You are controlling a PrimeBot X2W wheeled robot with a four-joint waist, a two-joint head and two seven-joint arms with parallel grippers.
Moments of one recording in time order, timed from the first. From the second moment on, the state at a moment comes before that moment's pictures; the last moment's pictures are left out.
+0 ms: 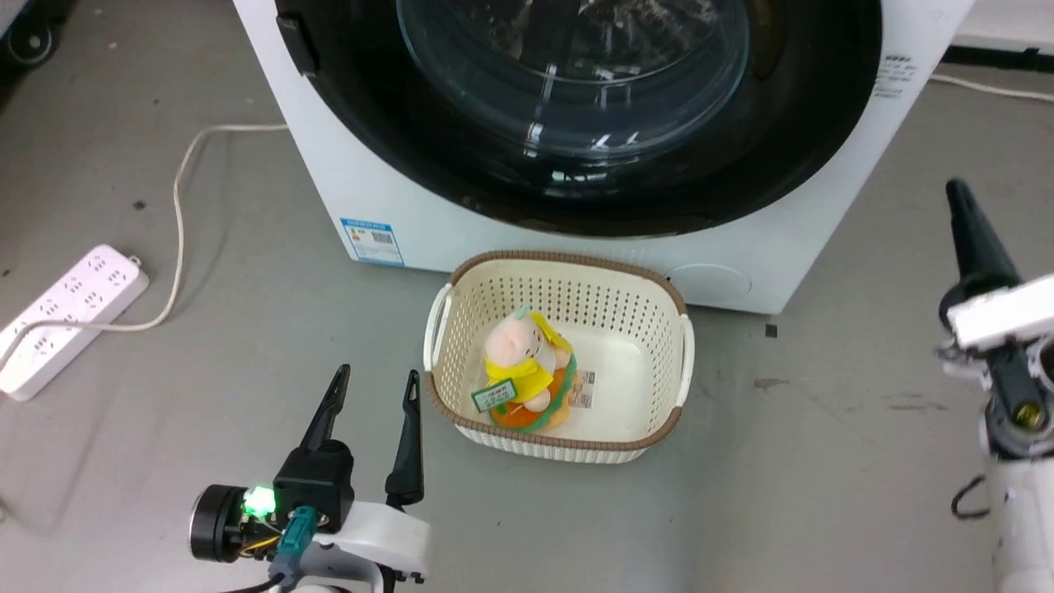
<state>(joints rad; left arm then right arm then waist) -0.07 0.05 -0.15 0.03 -0.02 0.08 -0.15 -0.50 -0.17 -0.15 0.32 0.86 0.13 0.09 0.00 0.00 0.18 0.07</state>
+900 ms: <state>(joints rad) -0.12 0.05 -0.22 0.03 -0.02 0.11 -0.20 -1.07 -0.35 -0.11 0.91 1.26 0.13 0.30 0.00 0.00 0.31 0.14</state>
